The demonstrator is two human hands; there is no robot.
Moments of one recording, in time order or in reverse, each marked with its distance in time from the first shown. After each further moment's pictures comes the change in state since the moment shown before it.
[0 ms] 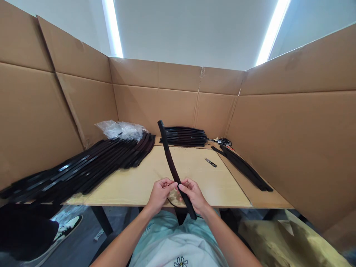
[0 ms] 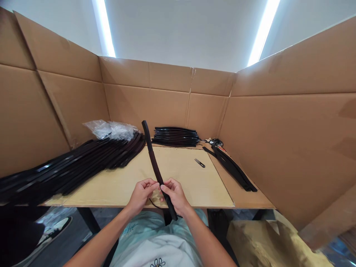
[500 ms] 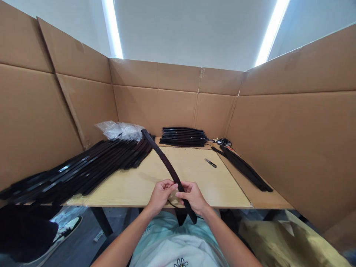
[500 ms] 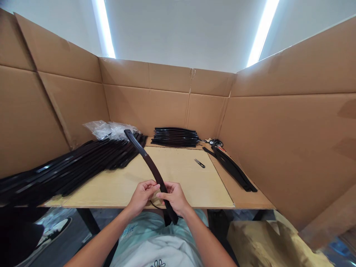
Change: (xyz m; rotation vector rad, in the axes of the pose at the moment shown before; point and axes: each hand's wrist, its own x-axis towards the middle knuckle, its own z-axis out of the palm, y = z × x) left_hand -0.002 0.004 0.003 0.048 -0.047 -0.014; right_hand 0.003 0.004 -0.003 -0.101 -0.132 -0.026
